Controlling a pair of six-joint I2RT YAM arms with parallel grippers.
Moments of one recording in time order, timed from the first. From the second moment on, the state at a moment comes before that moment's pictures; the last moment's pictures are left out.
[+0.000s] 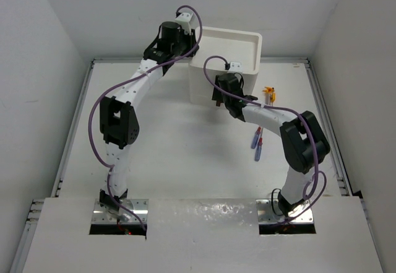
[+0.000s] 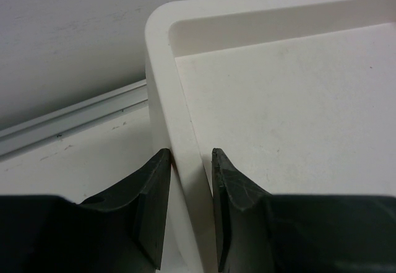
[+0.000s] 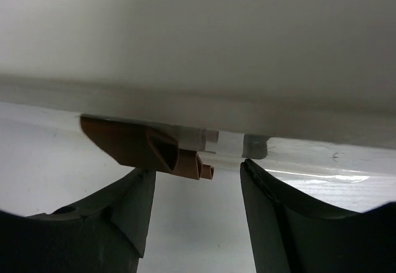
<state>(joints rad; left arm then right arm) -0.37 2.18 2.13 -0.27 0.14 -0.12 0.52 1.80 1.17 0.10 0.42 0.39</state>
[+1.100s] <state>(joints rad) -0.37 2.18 2.13 -0.27 0.14 -0.12 0.57 1.80 0.98 0.40 0.46 0.21</state>
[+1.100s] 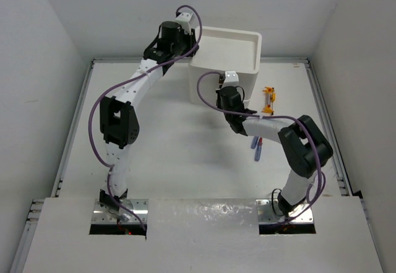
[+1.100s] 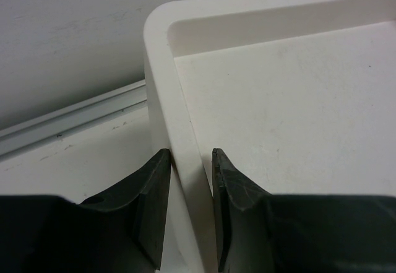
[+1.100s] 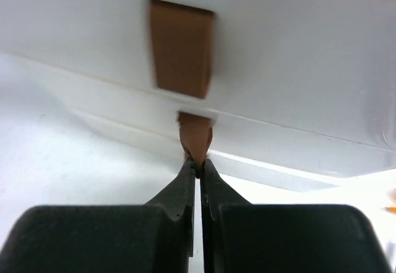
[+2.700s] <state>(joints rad) -0.38 2.19 2.15 -0.29 0.10 -0.15 0.50 1.87 1.50 -0.45 -0.15 -0.23</state>
